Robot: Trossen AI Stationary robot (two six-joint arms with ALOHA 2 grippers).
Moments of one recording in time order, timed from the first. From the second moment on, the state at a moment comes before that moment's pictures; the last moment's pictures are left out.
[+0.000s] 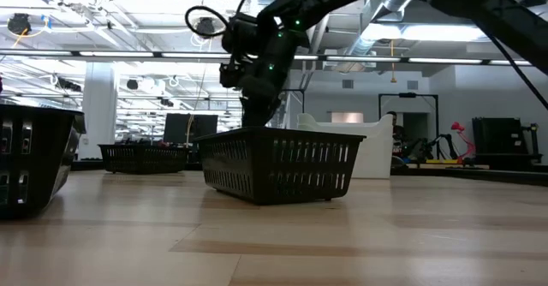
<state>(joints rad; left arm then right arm) -0.15 0.56 1.04 -0.96 -0.69 -0.60 -0.24 2.31 2.03 -0.87 -0.07 -0.23</state>
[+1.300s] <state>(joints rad) 0.11 1.05 1.04 -1.05 -0.65 -0.71 -0.15 2.18 2.32 -1.57 0.11 0.09</state>
